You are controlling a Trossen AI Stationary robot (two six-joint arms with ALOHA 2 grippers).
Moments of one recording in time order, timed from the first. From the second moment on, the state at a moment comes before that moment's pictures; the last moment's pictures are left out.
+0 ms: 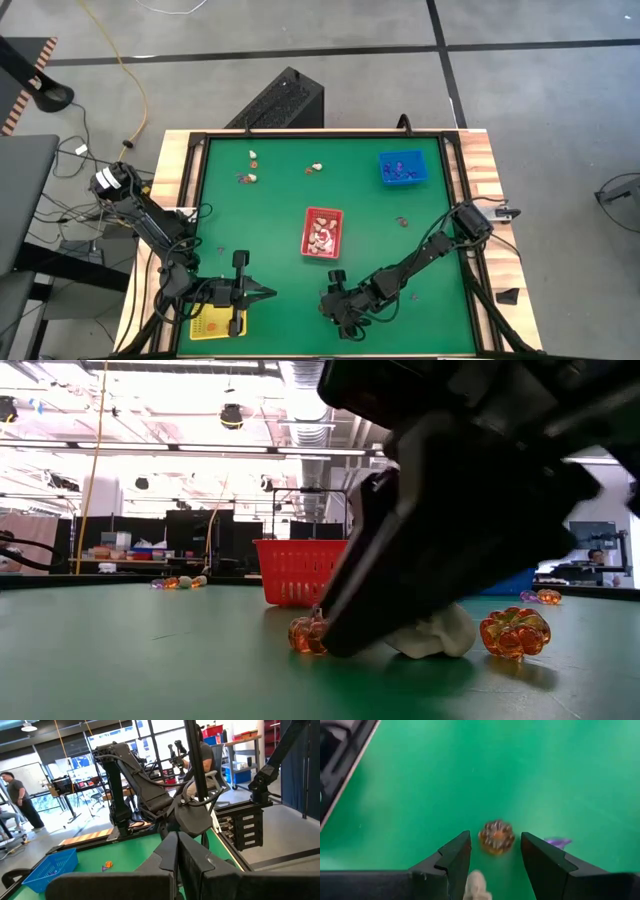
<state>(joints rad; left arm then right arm) -0.89 1.40 0.63 0.98 -0.87 0.35 0.56 2.05 1.25 0.00 0.26 0.28</state>
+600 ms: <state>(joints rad) -0.89 1.40 0.63 0.98 -0.87 0.36 0.55 2.10 1.26 0.07 0.25 0.29</state>
